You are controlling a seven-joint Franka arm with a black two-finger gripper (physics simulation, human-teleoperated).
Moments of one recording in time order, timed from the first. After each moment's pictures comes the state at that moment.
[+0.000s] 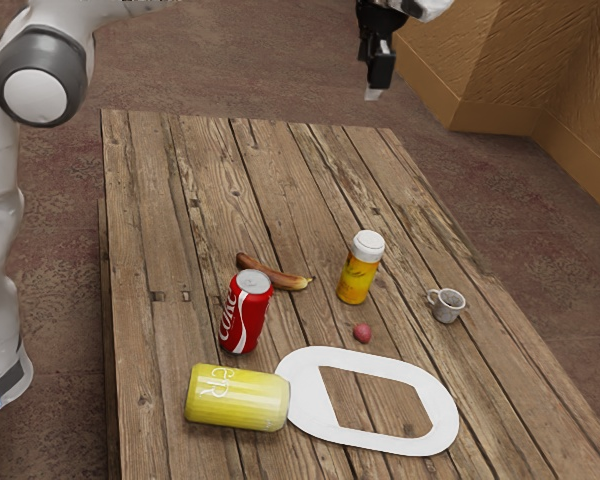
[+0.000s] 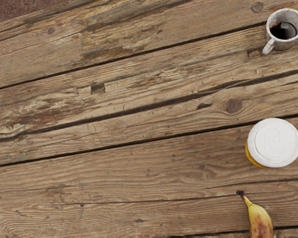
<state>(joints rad) -0.19 0.11 0.10 -1.06 0.27 1.36 0.14</state>
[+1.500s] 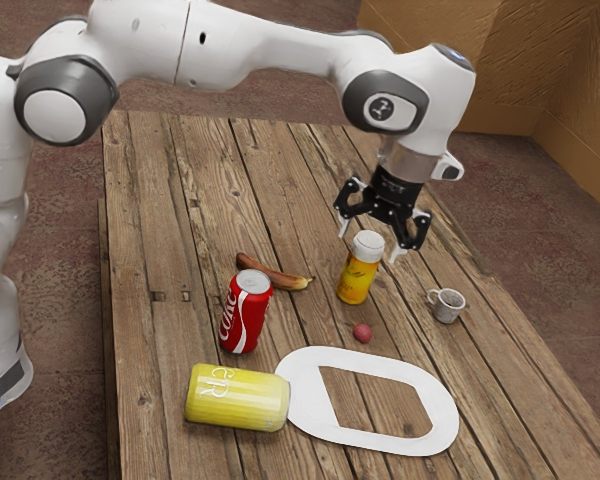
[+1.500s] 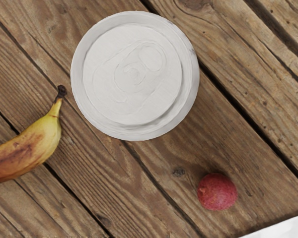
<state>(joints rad) -0.28 0.21 0.10 -1.44 -0.06 1.58 -1.05</state>
